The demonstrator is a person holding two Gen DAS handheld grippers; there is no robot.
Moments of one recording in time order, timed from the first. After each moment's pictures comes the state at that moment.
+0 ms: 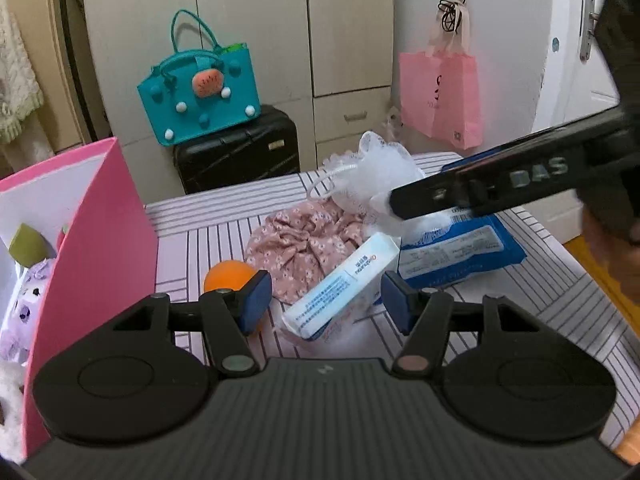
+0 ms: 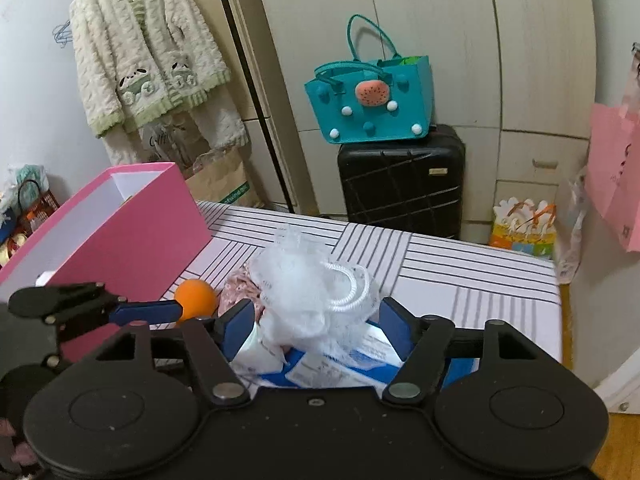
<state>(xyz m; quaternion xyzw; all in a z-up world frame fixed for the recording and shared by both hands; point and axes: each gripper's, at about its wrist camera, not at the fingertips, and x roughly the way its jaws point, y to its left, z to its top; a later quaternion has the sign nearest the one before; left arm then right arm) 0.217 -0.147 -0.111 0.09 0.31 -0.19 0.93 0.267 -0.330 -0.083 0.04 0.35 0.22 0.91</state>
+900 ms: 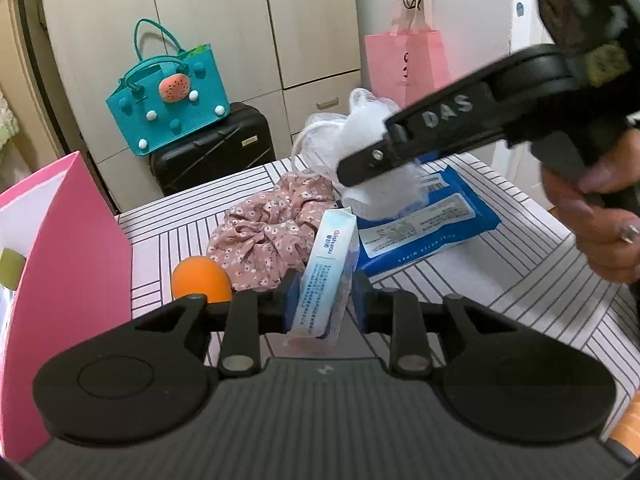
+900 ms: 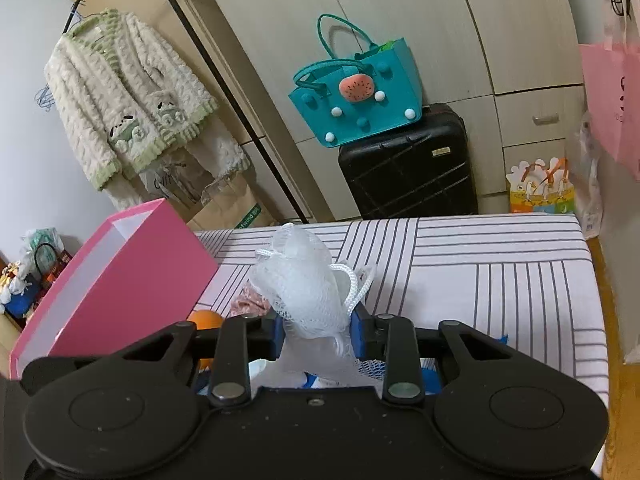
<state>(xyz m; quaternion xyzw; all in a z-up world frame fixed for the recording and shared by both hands) 0.211 -0.164 -0.117 0.13 0.32 -0.22 0.91 0.276 -0.342 -0.104 0.15 0.35 0.22 0.90</state>
